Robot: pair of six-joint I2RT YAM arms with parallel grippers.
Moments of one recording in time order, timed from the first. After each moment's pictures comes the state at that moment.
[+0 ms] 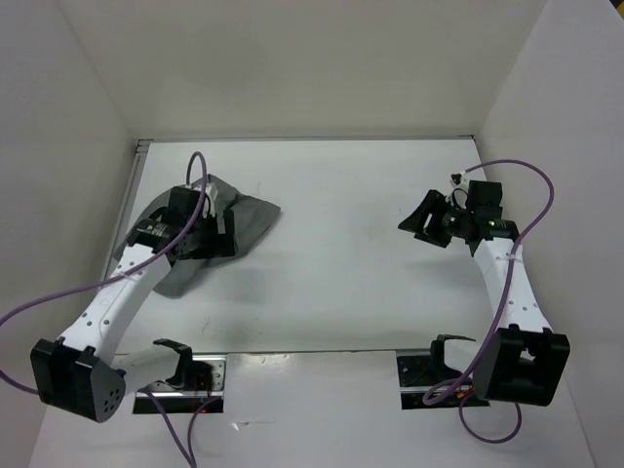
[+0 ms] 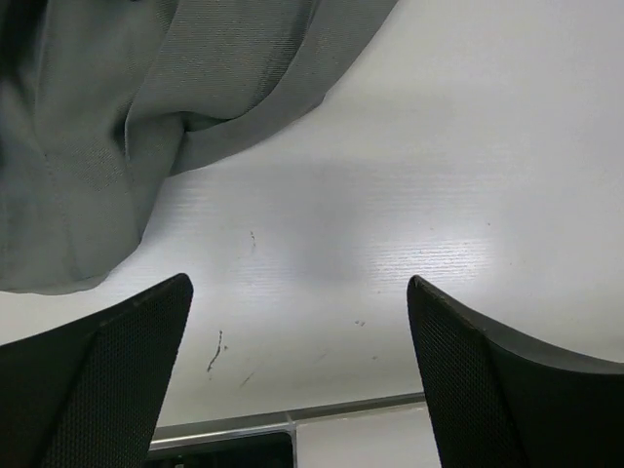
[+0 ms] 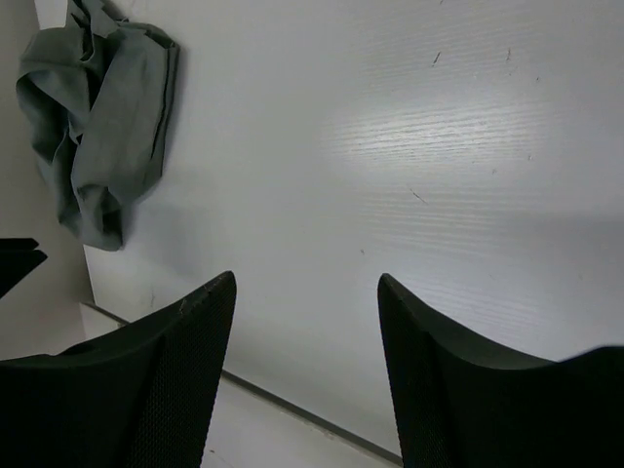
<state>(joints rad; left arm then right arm) -0.25 1.11 1.03 -0.84 -0.01 -0.33 -0.14 1.15 0.94 -0.61 -0.56 0.39</state>
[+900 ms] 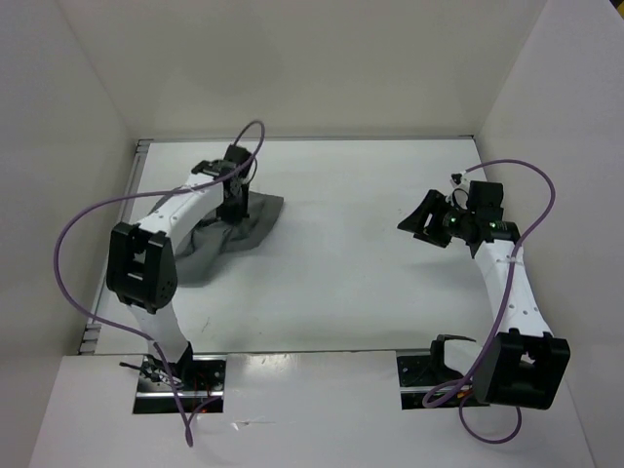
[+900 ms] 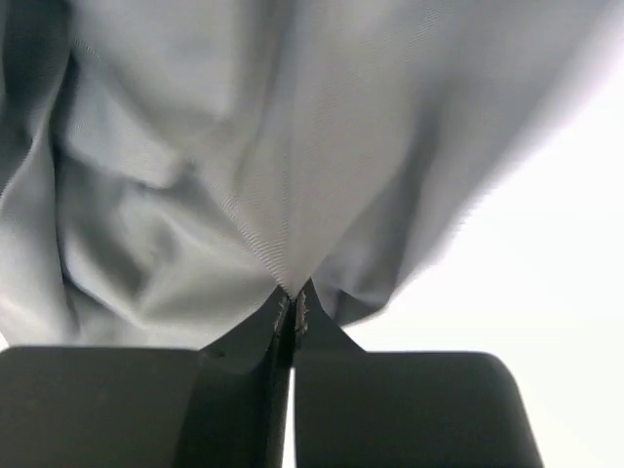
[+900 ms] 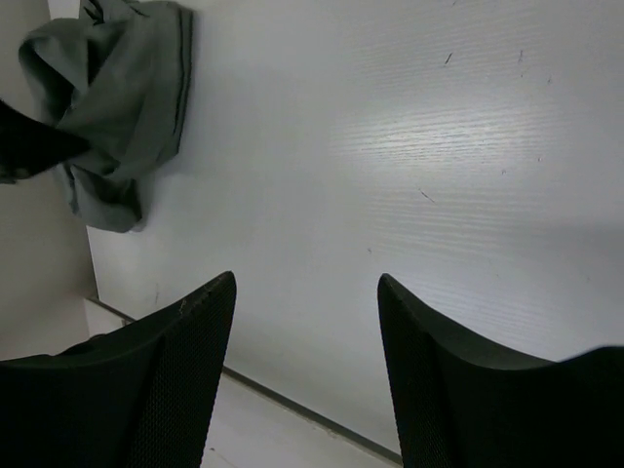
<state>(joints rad) -0.29 1.81 1.43 -0.89 -0.27 -0.30 -0.14 1.13 0.94 -0.61 -0.58 0.39</state>
